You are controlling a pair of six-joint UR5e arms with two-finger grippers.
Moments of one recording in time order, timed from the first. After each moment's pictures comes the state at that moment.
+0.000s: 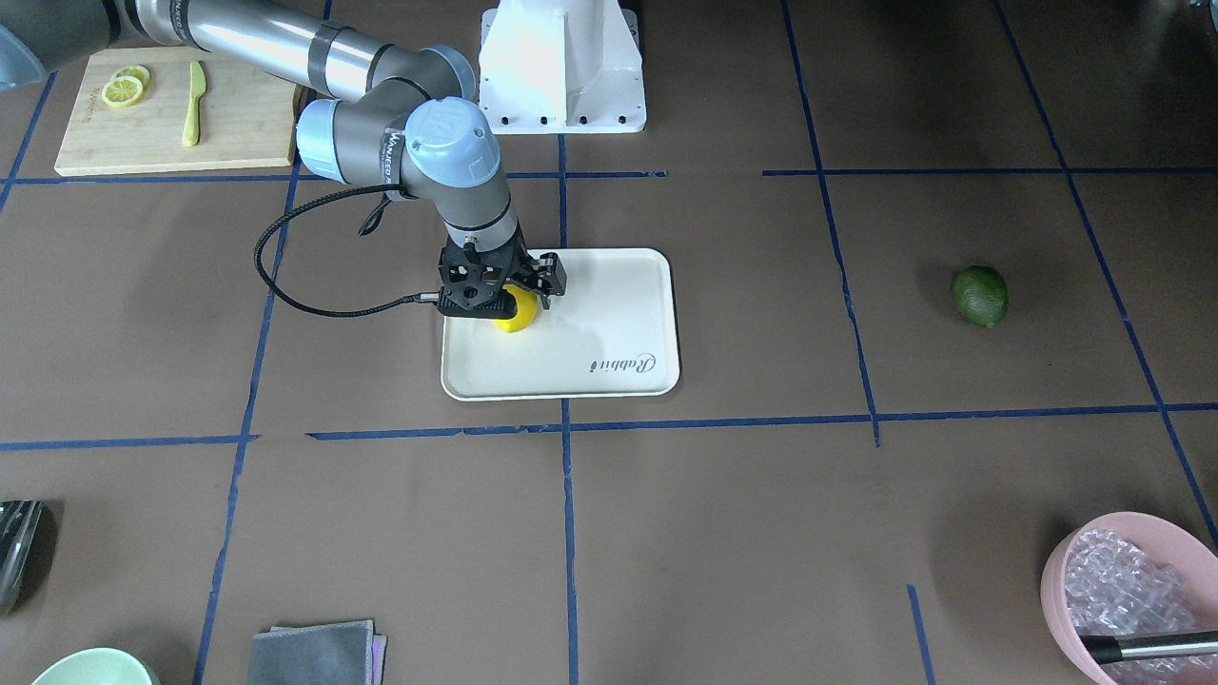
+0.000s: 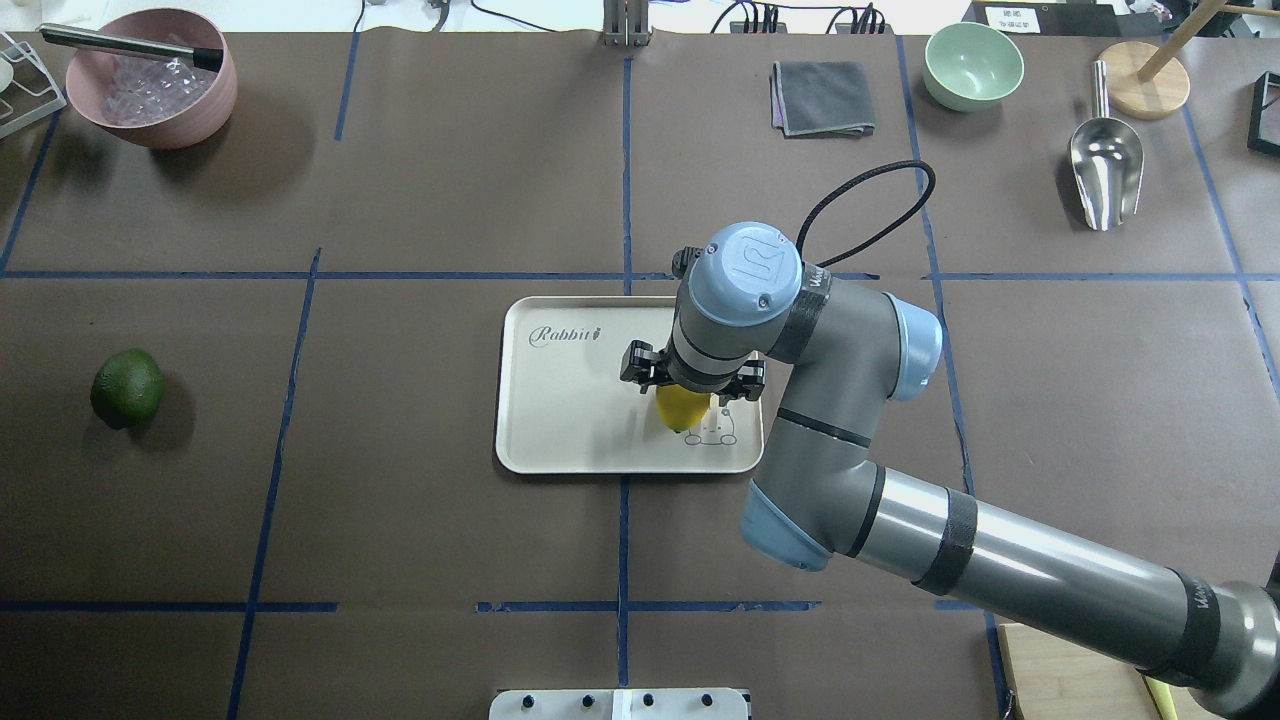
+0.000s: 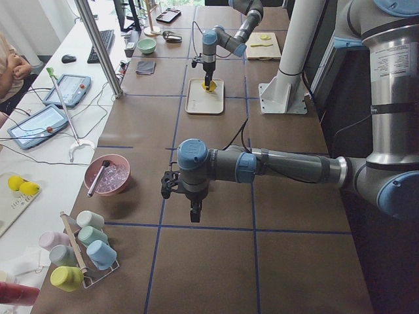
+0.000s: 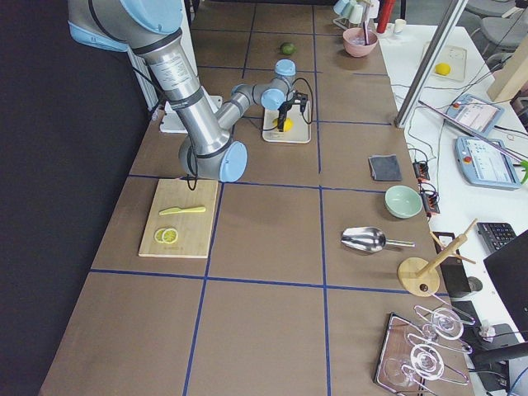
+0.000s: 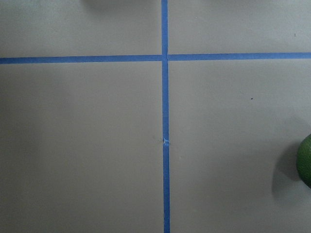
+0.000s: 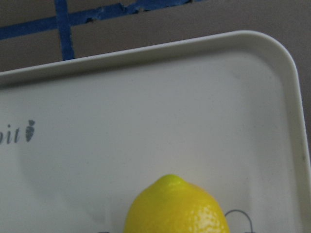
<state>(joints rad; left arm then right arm) -1.52 -1.42 -1.82 -1.54 -2.34 -0.07 0.52 -0.89 1.53 -1.39 1.93 1.37</state>
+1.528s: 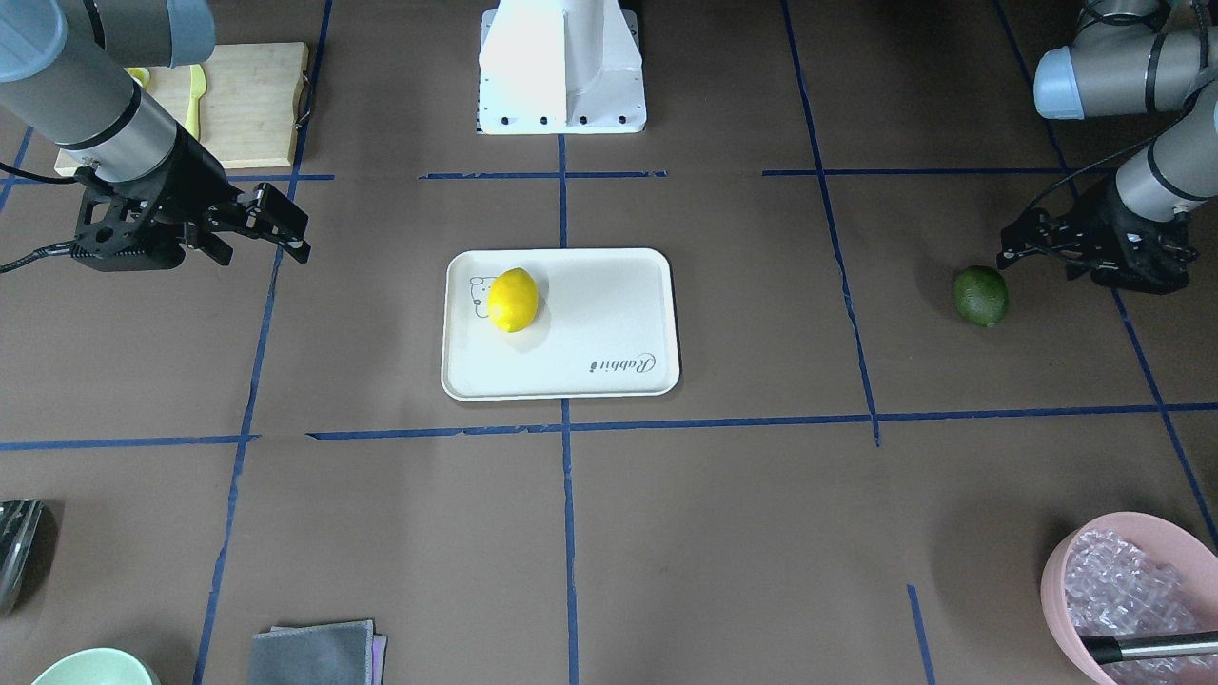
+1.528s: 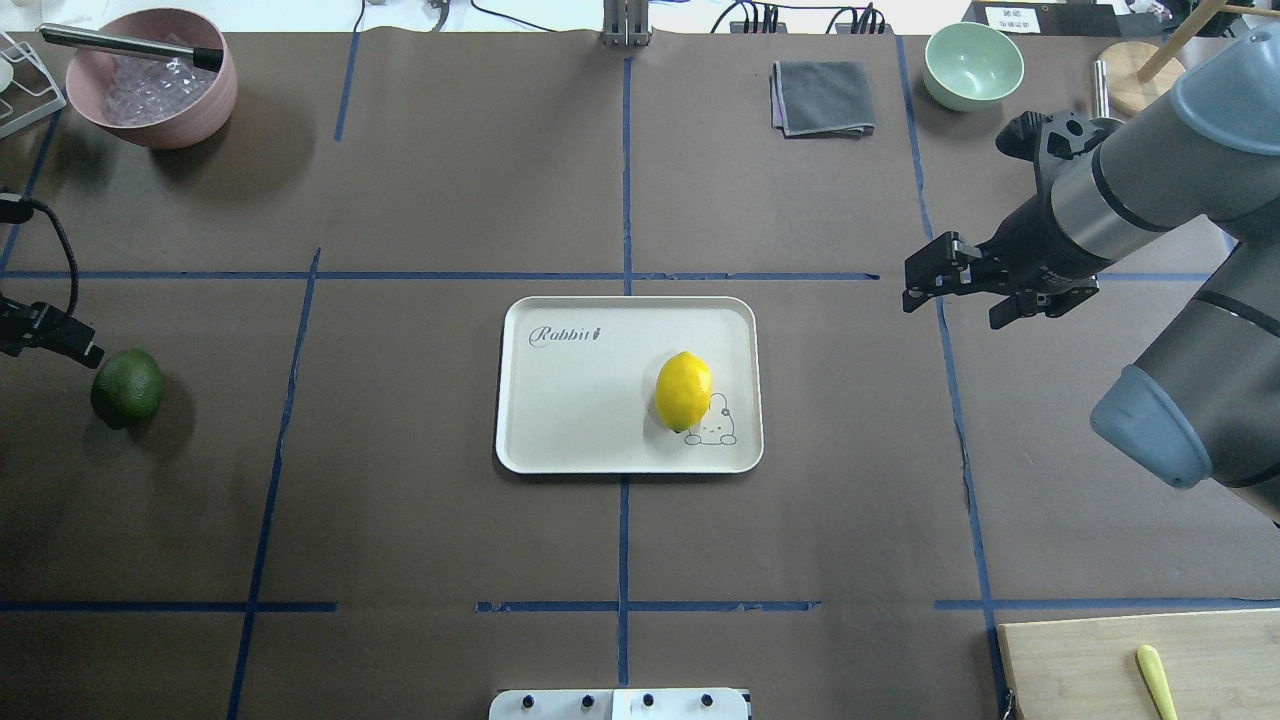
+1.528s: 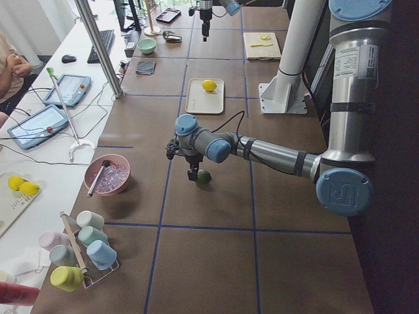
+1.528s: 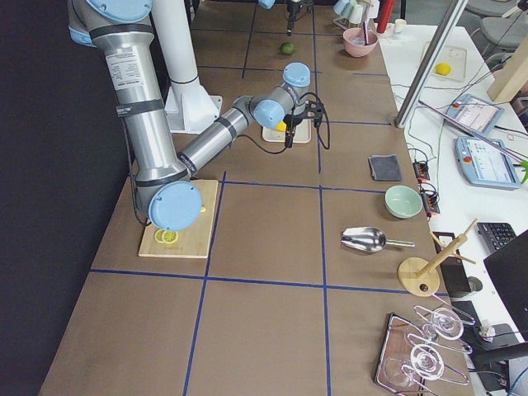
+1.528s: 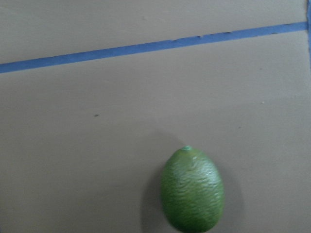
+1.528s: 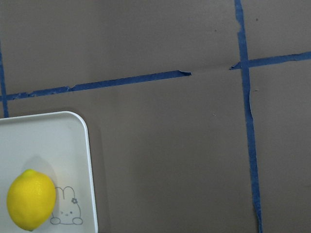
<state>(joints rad) -1.07 -1.55 -1.76 -1.82 -2.31 -0.49 0.89 -1.33 1.99 -1.48 2.26 1.06</state>
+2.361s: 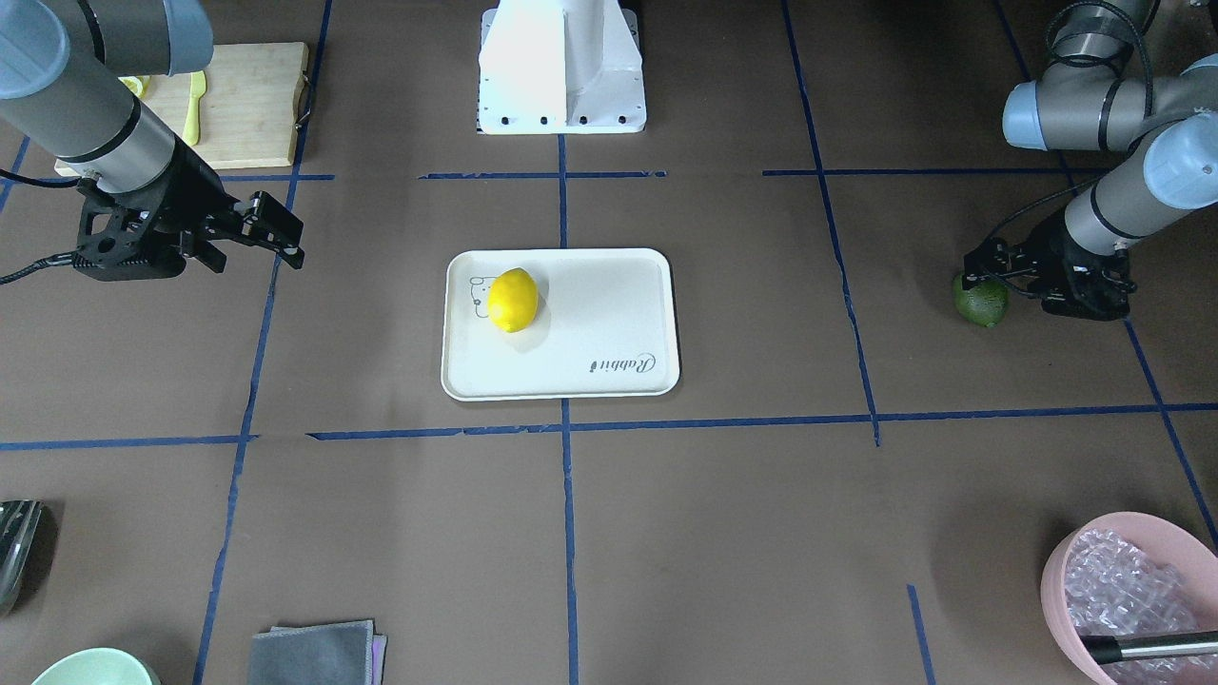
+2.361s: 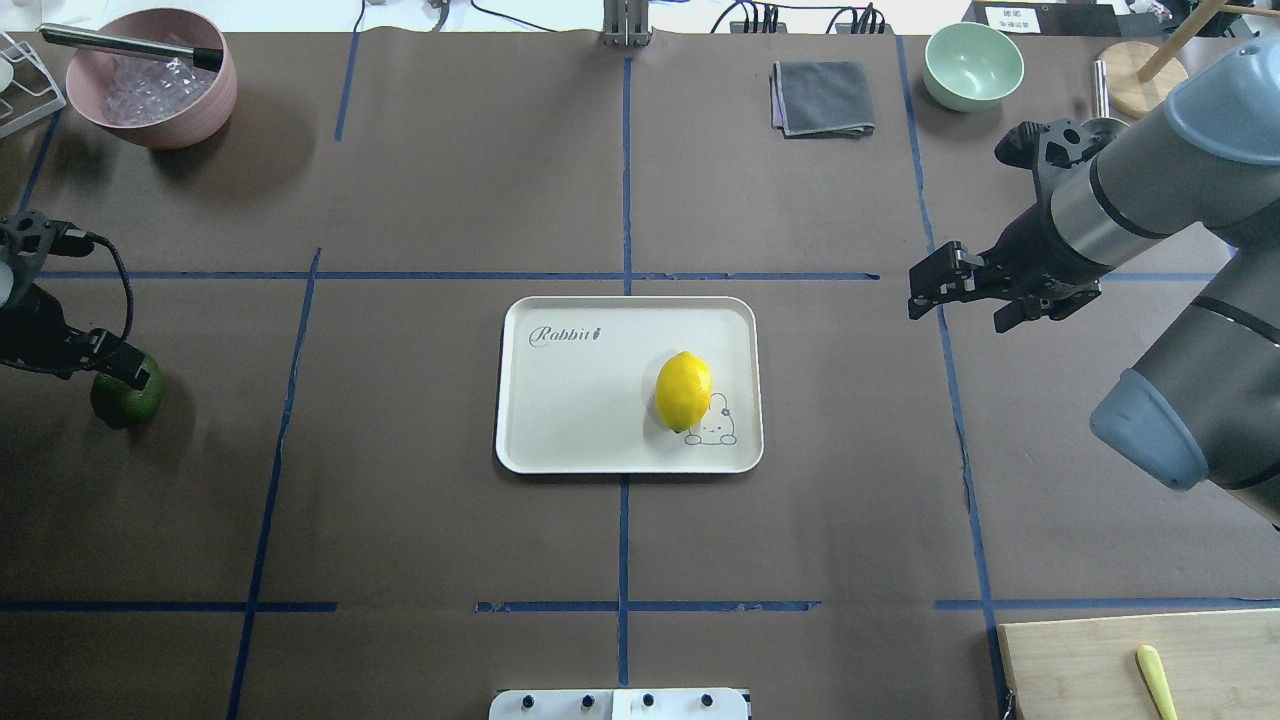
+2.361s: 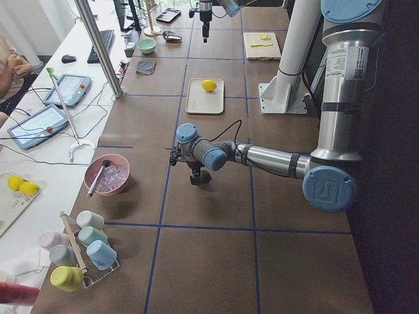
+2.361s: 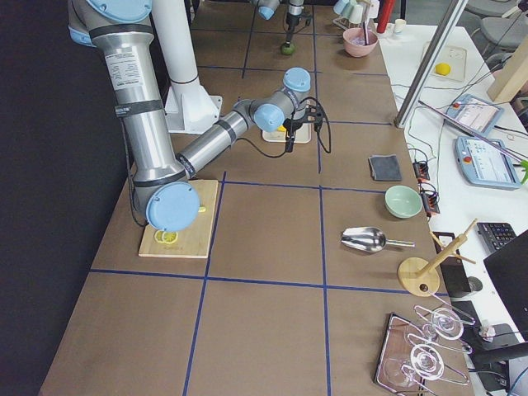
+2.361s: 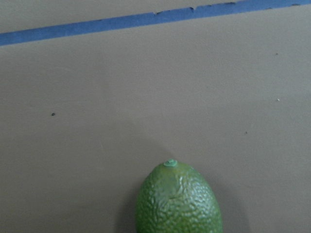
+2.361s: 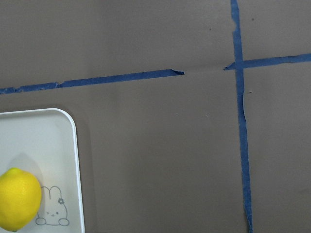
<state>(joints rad) -0.99 -1.59 -1.64 -1.94 -2.30 -0.57 0.89 -1.34 1.97 -1.48 2.25 1.04</state>
